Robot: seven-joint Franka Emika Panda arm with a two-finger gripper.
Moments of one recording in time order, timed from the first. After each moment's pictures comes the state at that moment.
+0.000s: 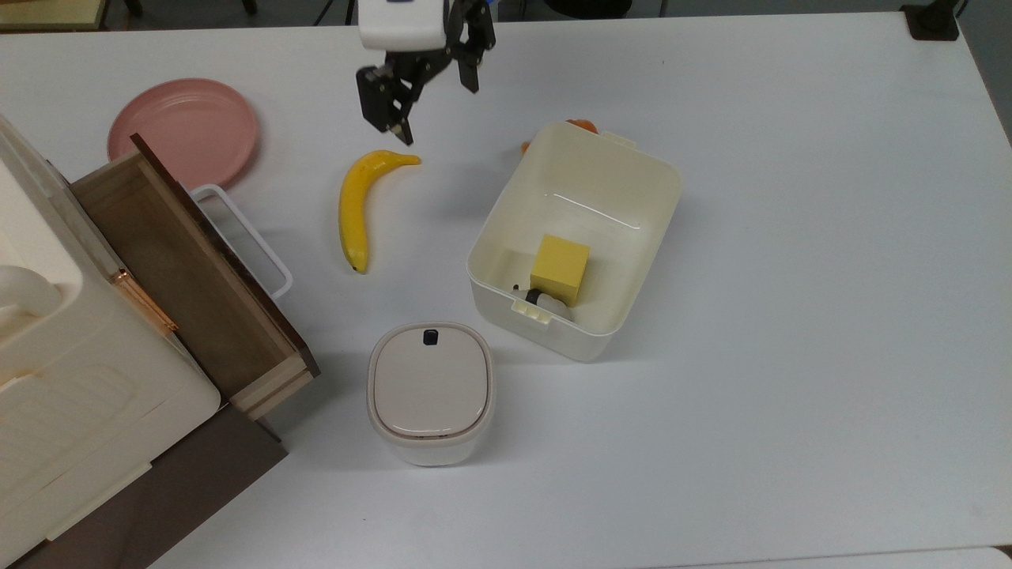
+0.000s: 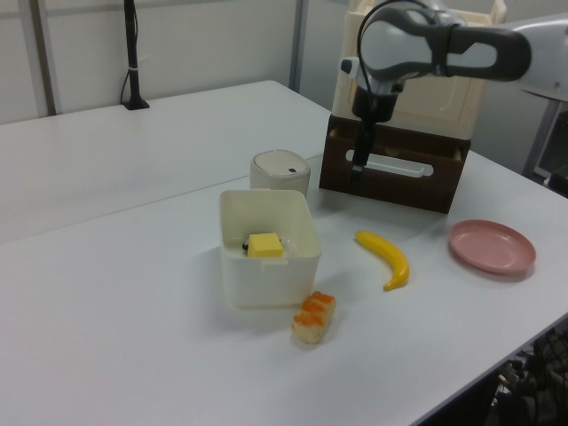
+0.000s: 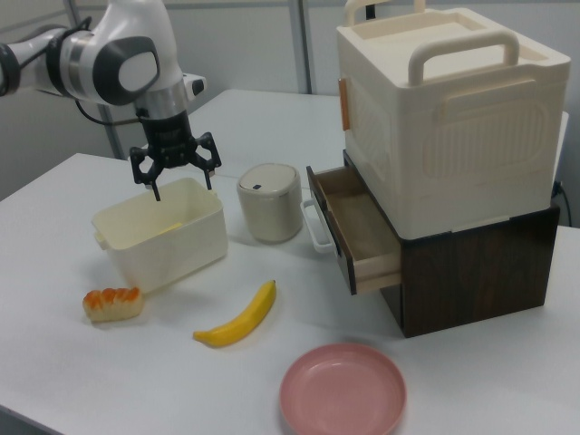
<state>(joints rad) 0.06 0.07 -0.04 -1.73 0.05 1.85 -0.78</state>
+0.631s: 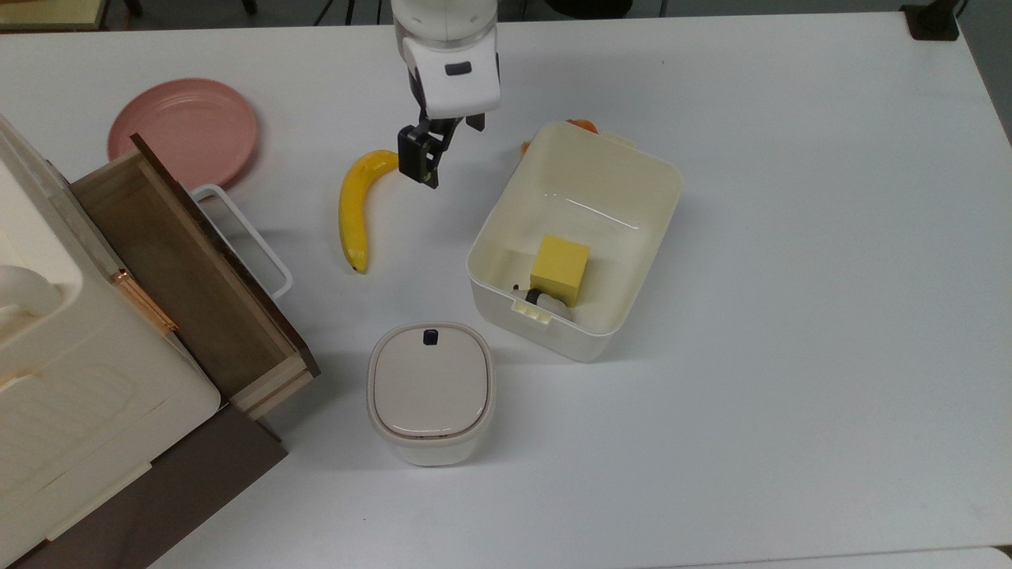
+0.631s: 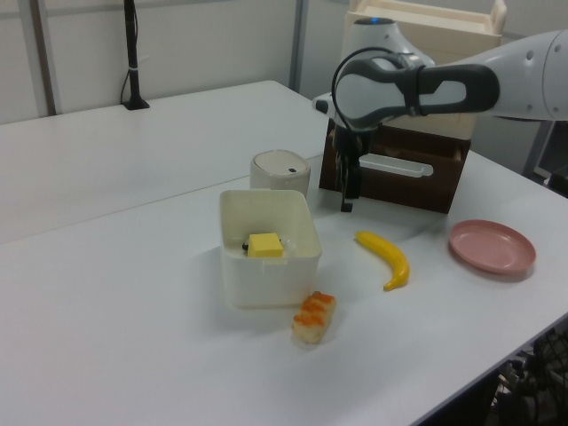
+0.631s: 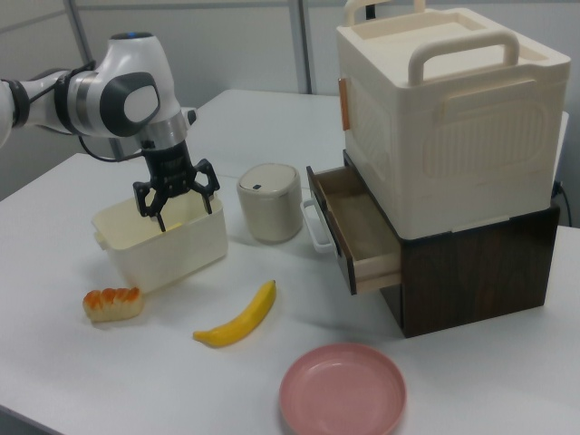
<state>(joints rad) 0.10 0.12 -0.02 -1.82 -0.04 1.95 -0.93</state>
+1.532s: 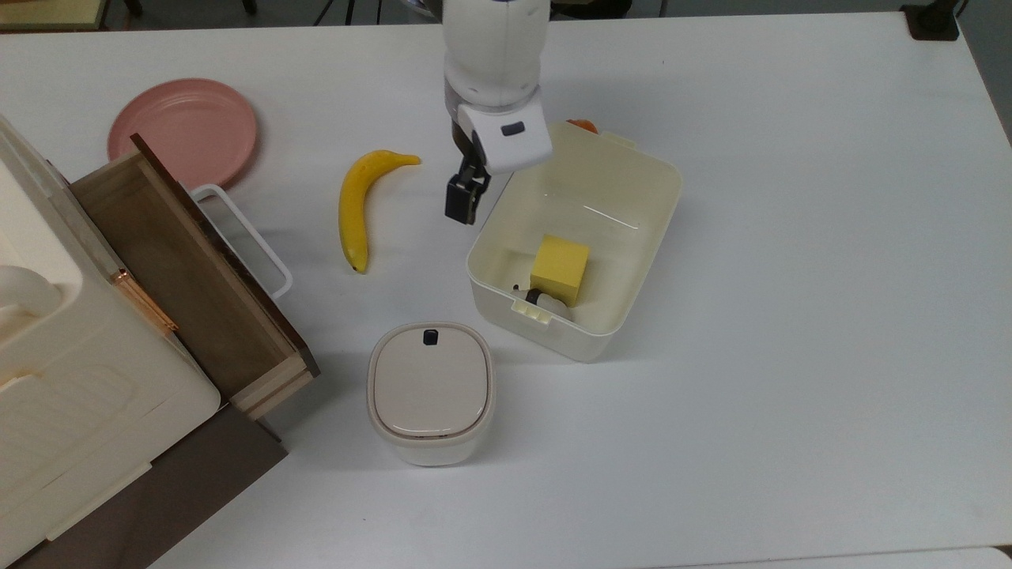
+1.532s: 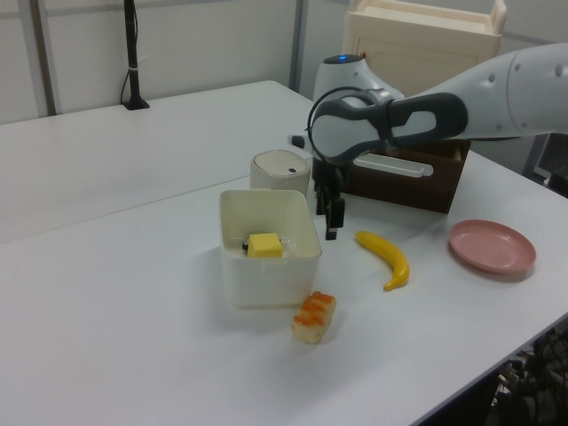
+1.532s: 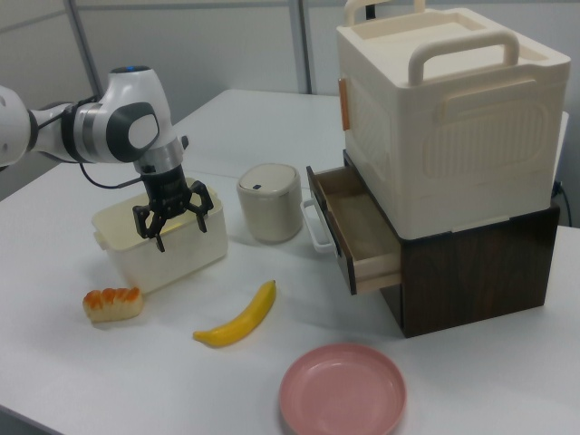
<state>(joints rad) 0.16 0.22 -0.02 -1.84 -0.06 2.04 -0.97</state>
